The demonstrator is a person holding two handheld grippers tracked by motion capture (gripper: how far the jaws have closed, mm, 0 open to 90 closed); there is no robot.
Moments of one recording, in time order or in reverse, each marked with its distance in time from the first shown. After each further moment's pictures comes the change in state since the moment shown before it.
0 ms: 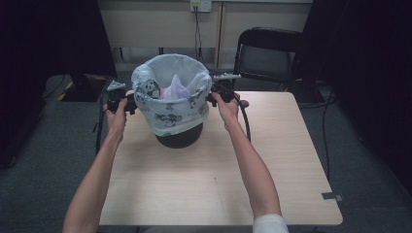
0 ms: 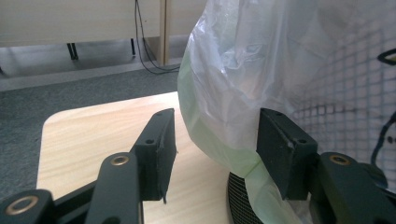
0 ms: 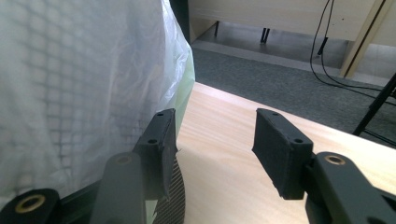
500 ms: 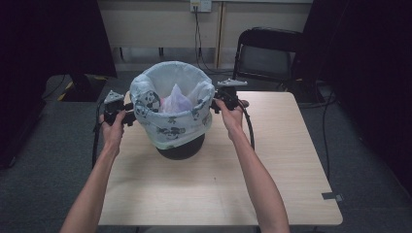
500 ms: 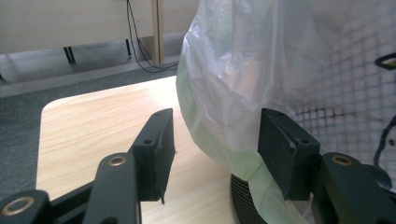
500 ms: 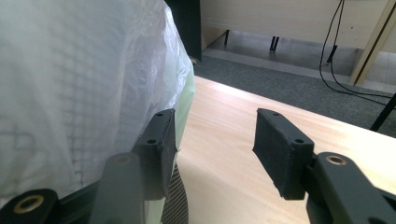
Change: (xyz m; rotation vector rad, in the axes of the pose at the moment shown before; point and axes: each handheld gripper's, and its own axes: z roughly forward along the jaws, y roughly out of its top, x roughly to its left) left arm -0.028 -0.018 -0.039 0.006 -0.010 0.058; right arm 0.017 -0.013 -0.039 -0.041 0.039 -0.005
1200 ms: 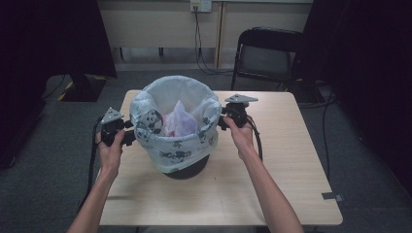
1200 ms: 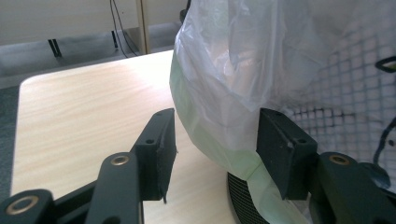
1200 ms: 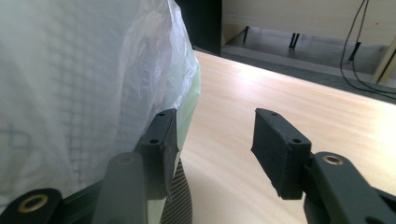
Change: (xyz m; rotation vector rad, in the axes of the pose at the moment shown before) left arm -0.048 -0.027 -0.052 0.024 -0.044 0.013; right arm 0.022 -0.033 -0.058 -0.001 0.077 -0.014
